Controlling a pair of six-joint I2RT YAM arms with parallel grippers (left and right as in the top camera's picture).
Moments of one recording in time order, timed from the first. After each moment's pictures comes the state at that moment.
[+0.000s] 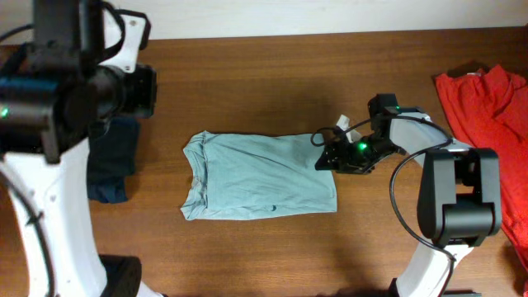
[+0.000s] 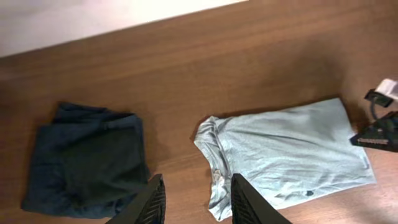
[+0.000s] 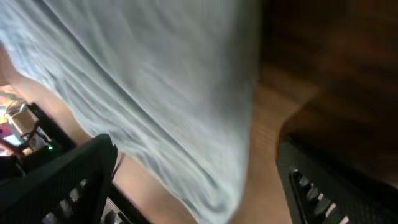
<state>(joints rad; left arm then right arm) -0.13 1.74 2.54 -1.68 0.01 0.09 0.00 2.01 1.24 -0.86 -0.70 -0.14</state>
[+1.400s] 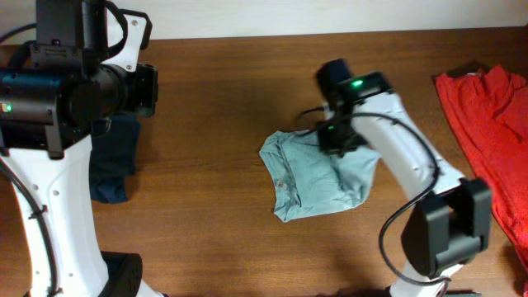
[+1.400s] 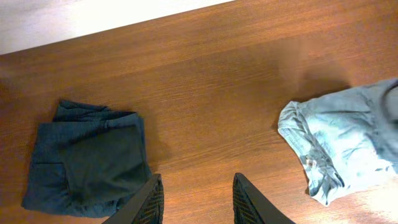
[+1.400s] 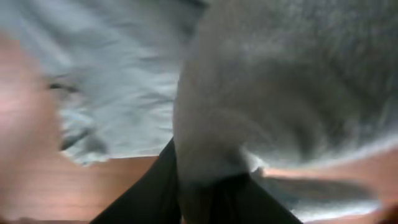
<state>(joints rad) -0.13 1.76 2.54 -1.68 0.00 0.09 0.35 1.87 1.62 -1.26 0.07 0.24</state>
